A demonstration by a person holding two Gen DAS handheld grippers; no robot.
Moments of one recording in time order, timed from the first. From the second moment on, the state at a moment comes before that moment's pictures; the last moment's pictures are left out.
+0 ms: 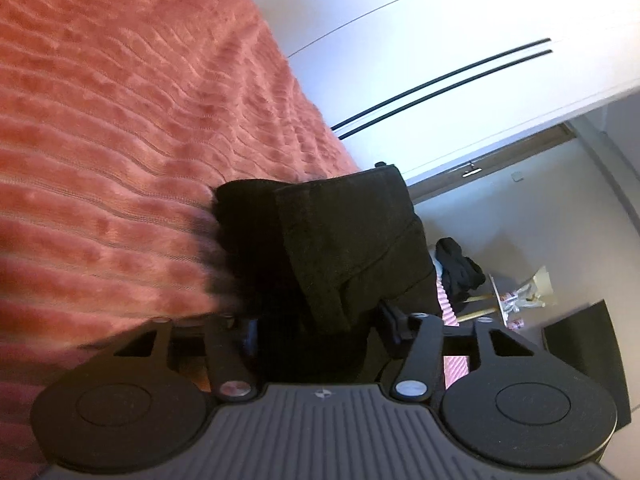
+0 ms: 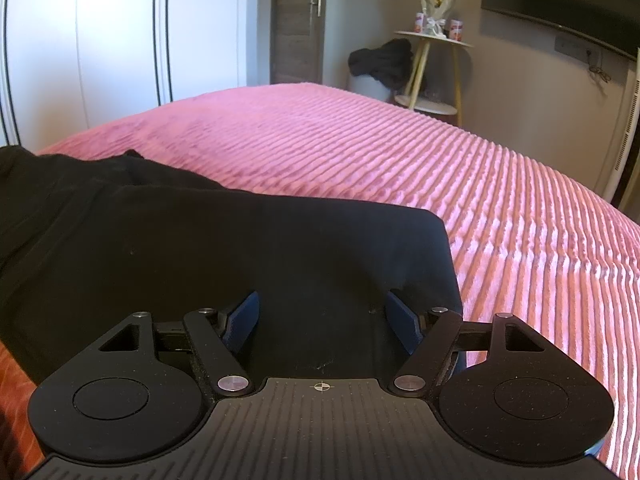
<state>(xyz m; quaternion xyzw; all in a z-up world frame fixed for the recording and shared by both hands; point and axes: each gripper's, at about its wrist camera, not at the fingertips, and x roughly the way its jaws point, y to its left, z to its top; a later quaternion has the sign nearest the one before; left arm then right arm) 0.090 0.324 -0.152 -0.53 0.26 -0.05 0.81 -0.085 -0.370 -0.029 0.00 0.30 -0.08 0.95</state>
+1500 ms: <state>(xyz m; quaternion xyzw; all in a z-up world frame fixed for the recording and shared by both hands) -0.006 -0.055 -0.030 -0.03 0.40 -0.37 0.84 -0.088 -0.449 -0.022 0.40 0.28 0.05 0.87</state>
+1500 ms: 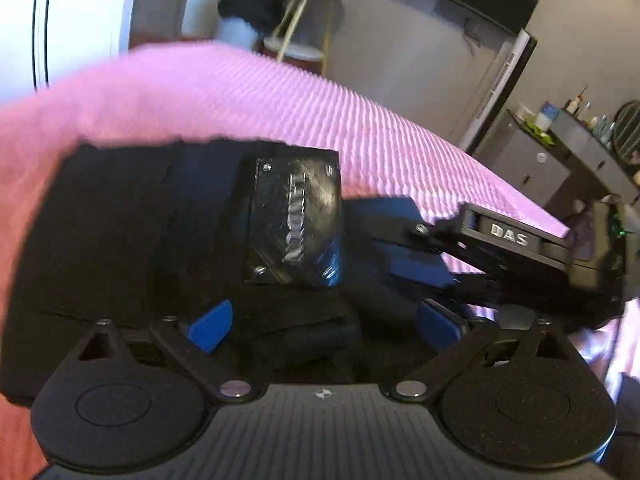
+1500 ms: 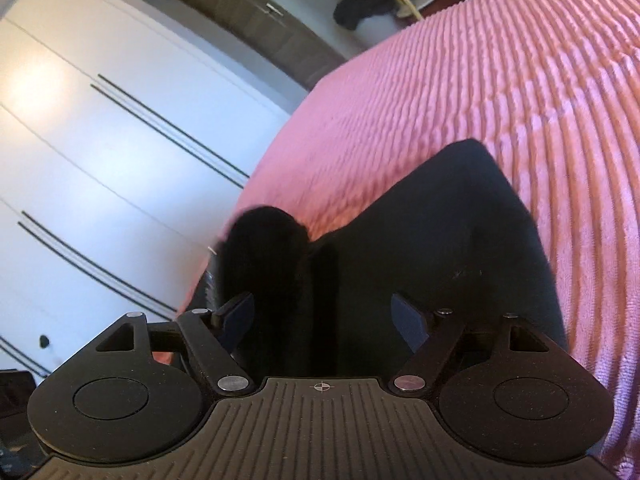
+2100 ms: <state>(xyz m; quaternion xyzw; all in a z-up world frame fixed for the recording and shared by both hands) 0.049 0.104 -0.070 -0.21 0.42 -0.05 0.88 -0.067 -0.413 -0.036 0.37 0.37 0.15 0.84</state>
